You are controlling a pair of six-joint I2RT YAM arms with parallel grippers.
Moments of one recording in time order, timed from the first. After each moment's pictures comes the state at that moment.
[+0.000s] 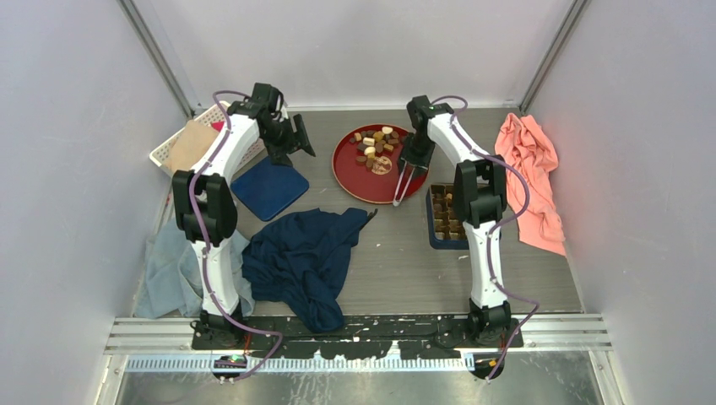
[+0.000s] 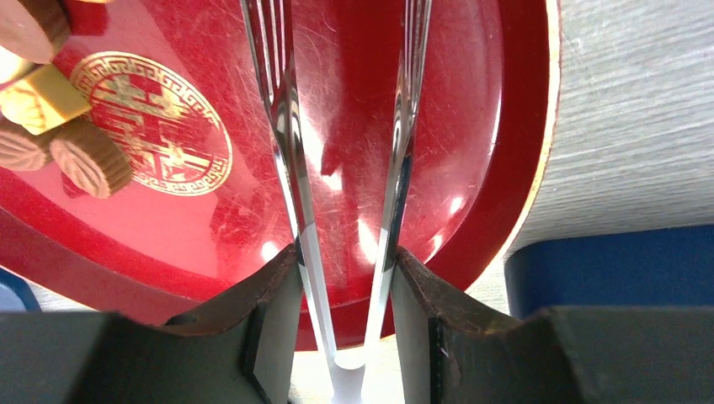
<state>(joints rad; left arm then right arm) -0.19 2.07 1.92 -0.94 0.30 -0.50 0.25 2.35 2.09 -1.09 -0.06 0.62</state>
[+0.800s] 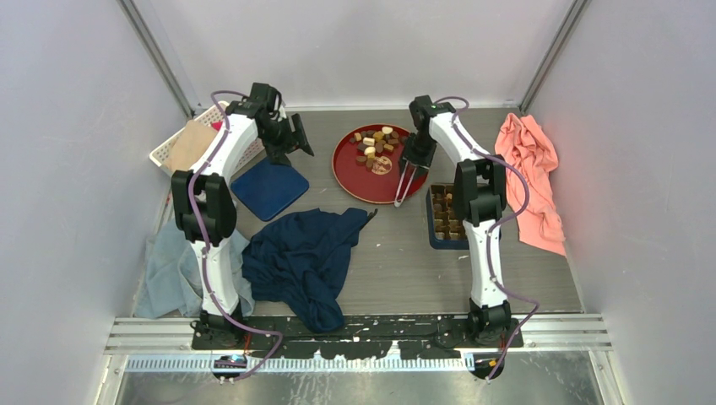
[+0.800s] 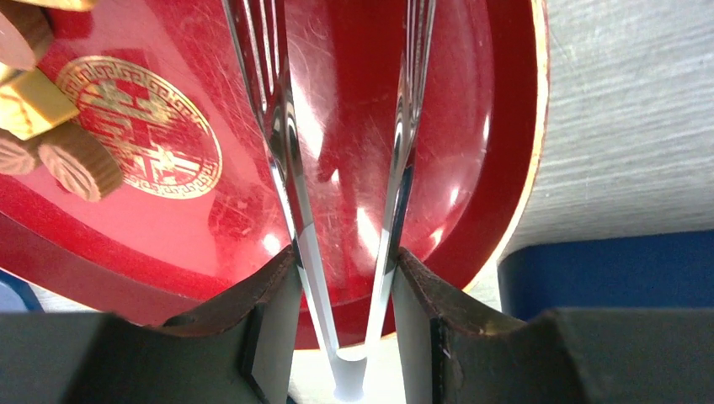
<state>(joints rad) -0.18 2.07 1.93 -0.94 0.30 -0.50 0.23 2.39 2.16 -1.13 -0.07 0.60</state>
